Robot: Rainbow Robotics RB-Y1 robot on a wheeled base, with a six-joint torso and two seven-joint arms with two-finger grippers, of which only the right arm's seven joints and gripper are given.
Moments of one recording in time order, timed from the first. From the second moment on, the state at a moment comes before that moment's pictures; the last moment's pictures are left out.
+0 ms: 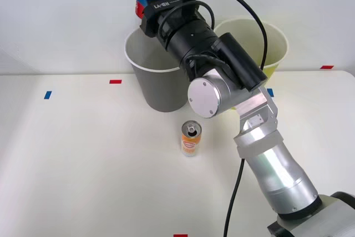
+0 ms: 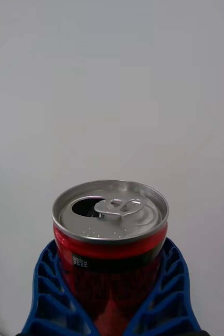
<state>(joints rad) -0.62 -0.03 0.31 -1.59 -0.57 0.11 1.83</state>
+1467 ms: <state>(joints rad) -0.46 -0.17 0.38 -1.69 -0.54 0.00 1.88</state>
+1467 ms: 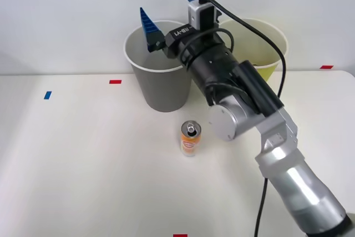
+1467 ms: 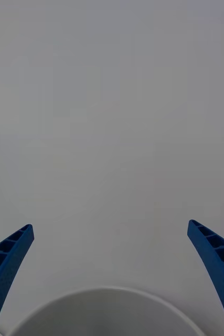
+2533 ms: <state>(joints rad) 0.44 -0.39 0.37 -2.25 -0.45 -0.37 1.92</state>
